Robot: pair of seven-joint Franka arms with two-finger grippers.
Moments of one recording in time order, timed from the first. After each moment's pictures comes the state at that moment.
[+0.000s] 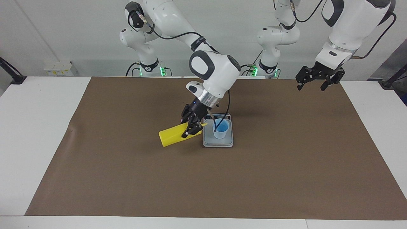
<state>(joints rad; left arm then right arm) 0.04 -0.06 -0.16 -1.65 -0.03 1.60 -0.04 0.49 0.45 0.09 -1.38 -0.64 1.74 2.12</state>
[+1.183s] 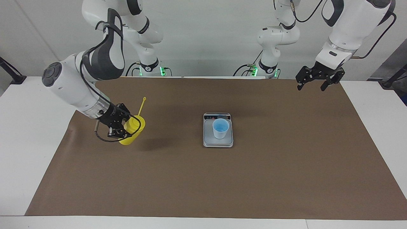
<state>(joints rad) 0.04 -0.06 -0.16 -1.65 -0.03 1.60 -0.04 -0.15 0.33 0.08 -1.54 0.38 1.77 1.43</state>
